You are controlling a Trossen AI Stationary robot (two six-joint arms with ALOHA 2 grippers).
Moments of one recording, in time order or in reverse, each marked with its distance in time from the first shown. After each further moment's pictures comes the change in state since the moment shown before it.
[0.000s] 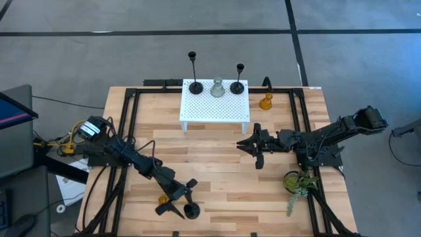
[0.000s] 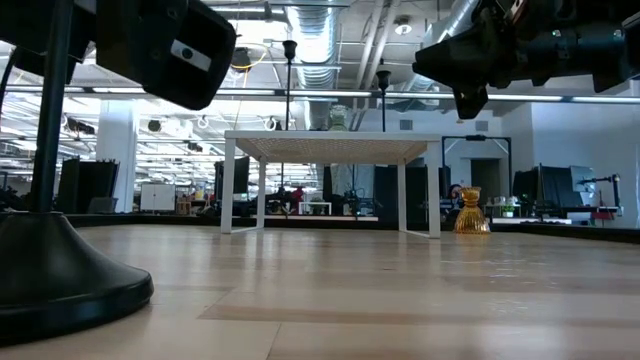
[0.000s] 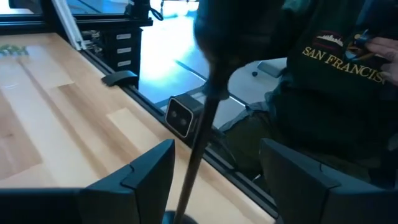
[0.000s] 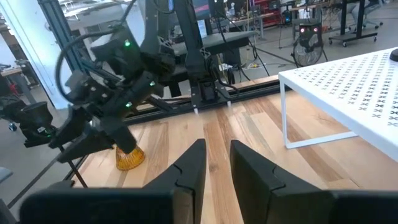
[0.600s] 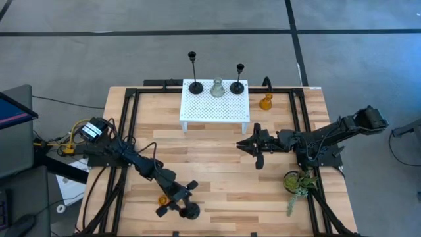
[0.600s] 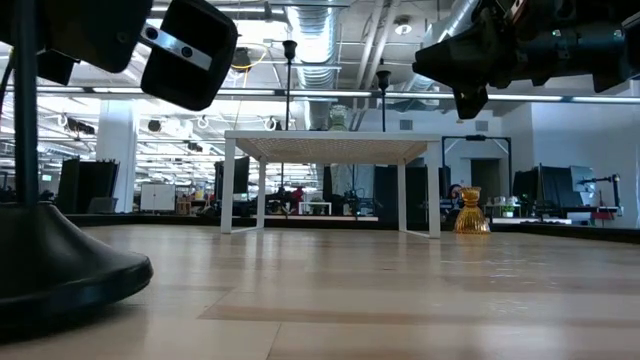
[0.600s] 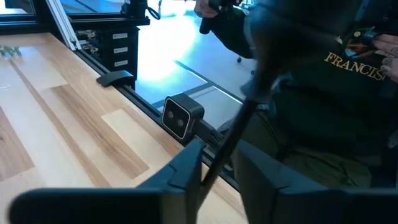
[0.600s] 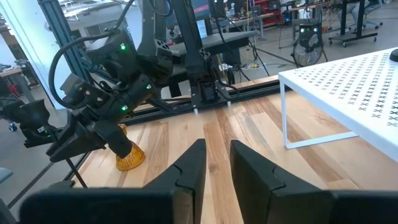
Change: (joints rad) left arm -0.014 0.030 0.020 0.010 -0.007 0.007; right arm 0.000 0.000 0.000 0.000 0.000 0.000
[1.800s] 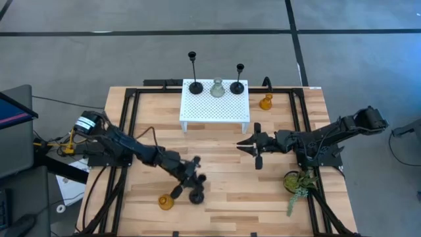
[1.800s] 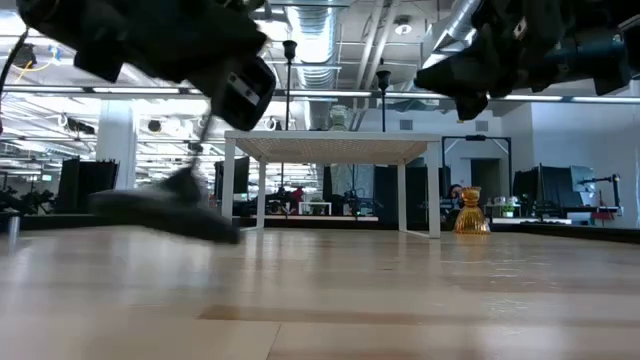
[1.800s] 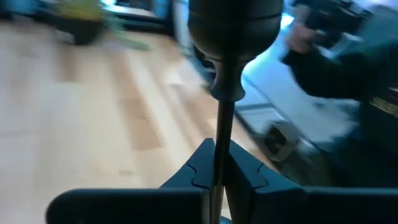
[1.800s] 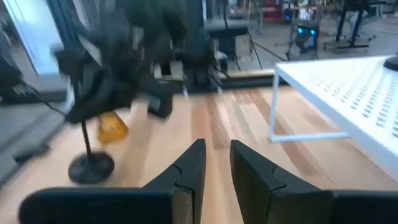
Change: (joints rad) left arm 0.205 -0.115 -0.002 -0.136 -0.127 -0.130; right arm -0.015 0.000 0.000 -0.073 -0.002 -0.145
